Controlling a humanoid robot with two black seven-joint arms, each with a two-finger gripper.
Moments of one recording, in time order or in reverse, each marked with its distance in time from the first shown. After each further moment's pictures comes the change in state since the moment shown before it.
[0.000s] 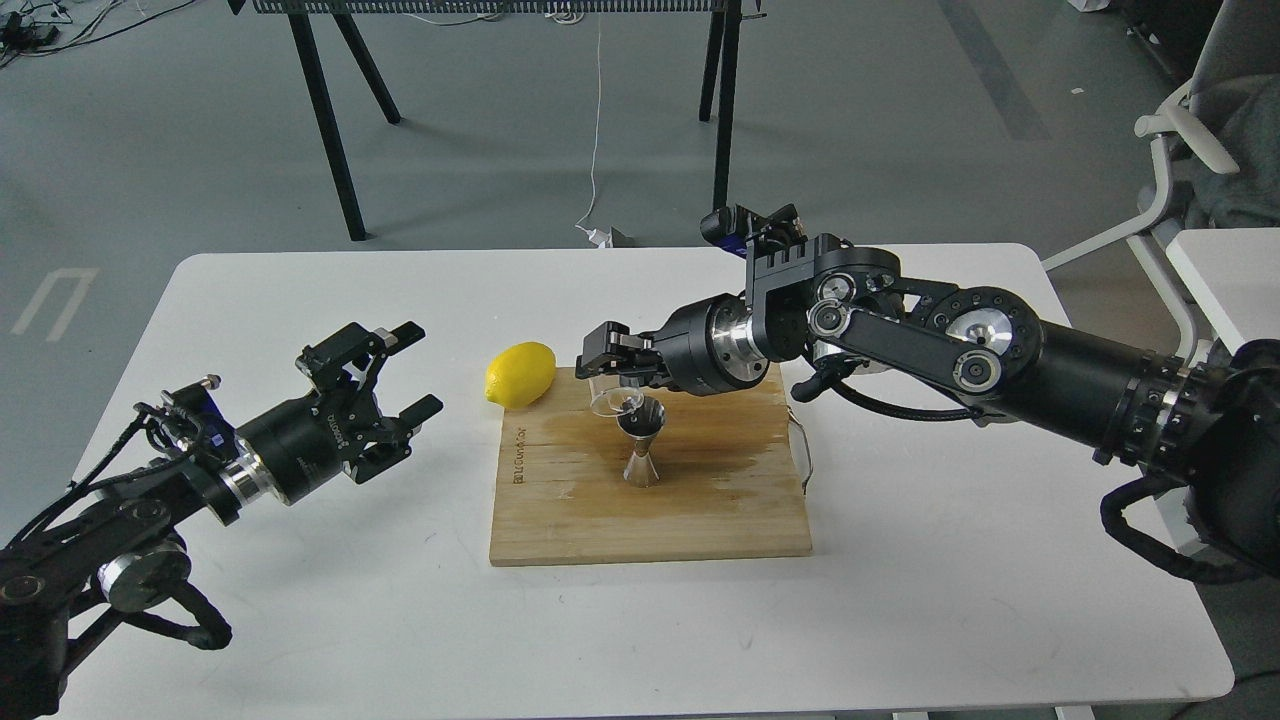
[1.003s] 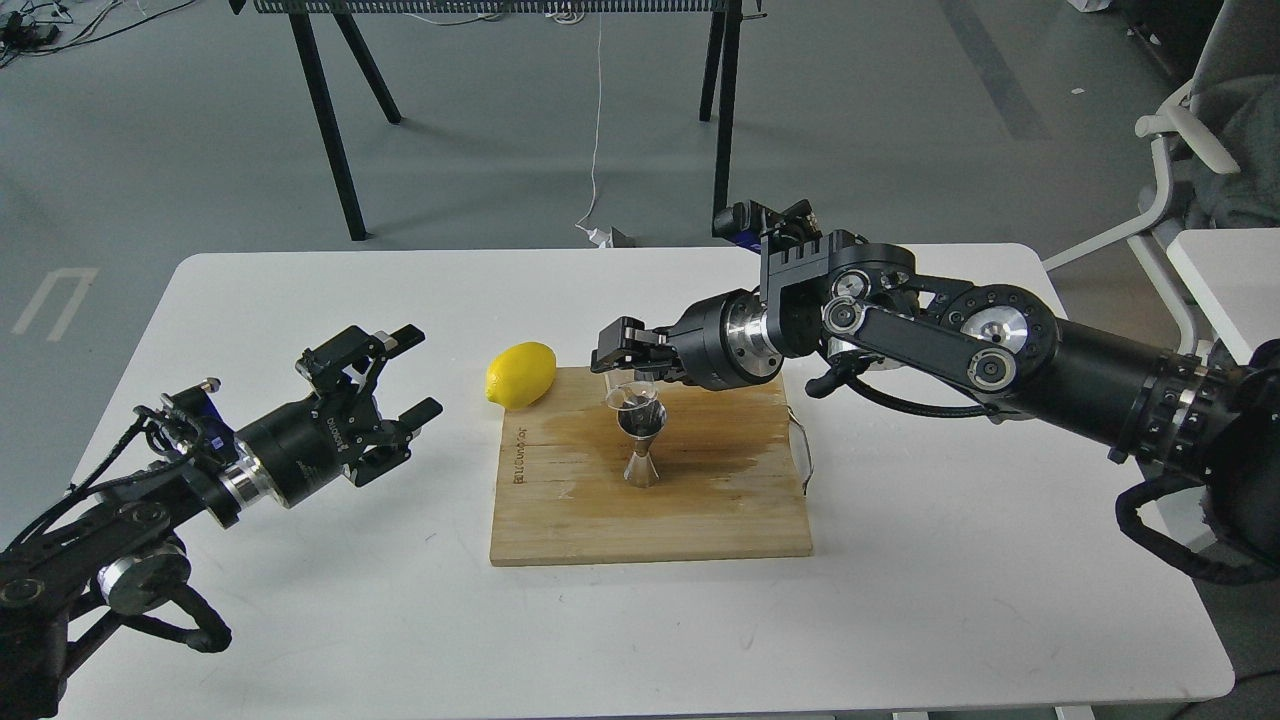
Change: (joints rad) left arm 0.005 0.000 0.000 -0.001 0.001 0.000 0.000; right arm -0.010 -0.041 0.021 0.003 -0.004 0.000 0.000
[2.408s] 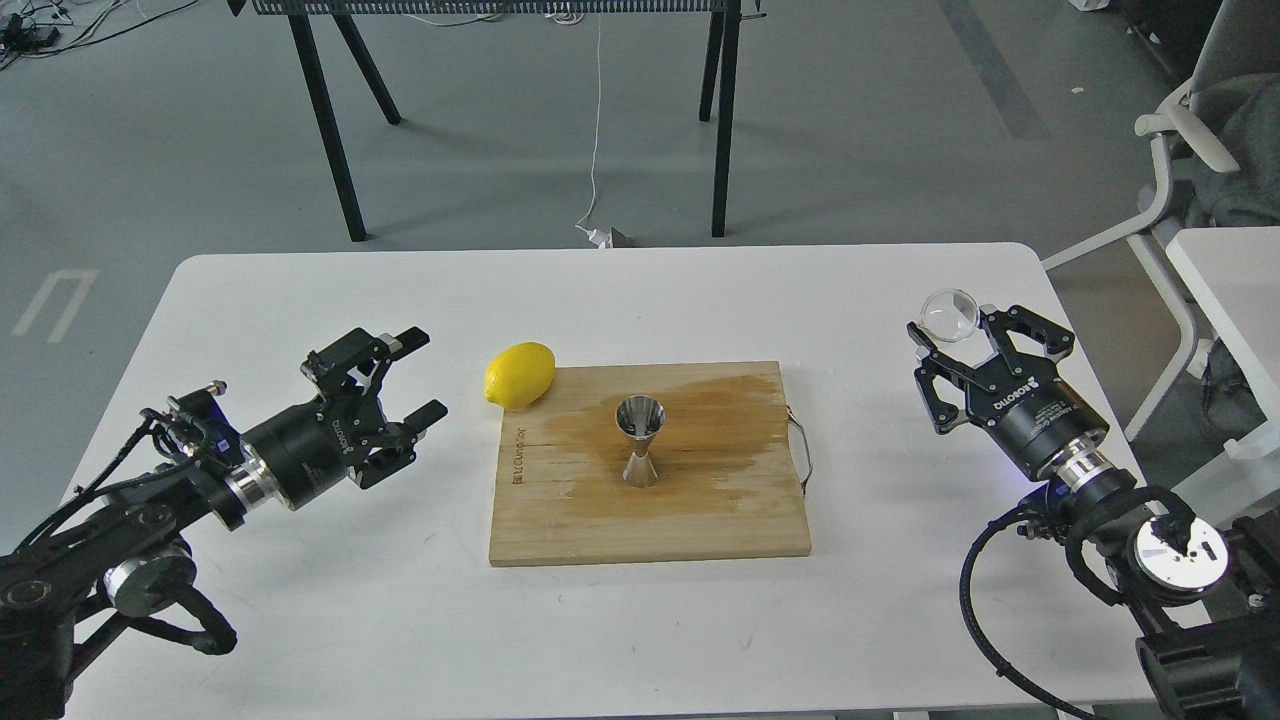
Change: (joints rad) left arm 0.003 -0.011 0.001 0.001 -0.001 0.000 0.000; right arm -1.000 -0.107 1.130 -0.042 1.060 0.041 0.018
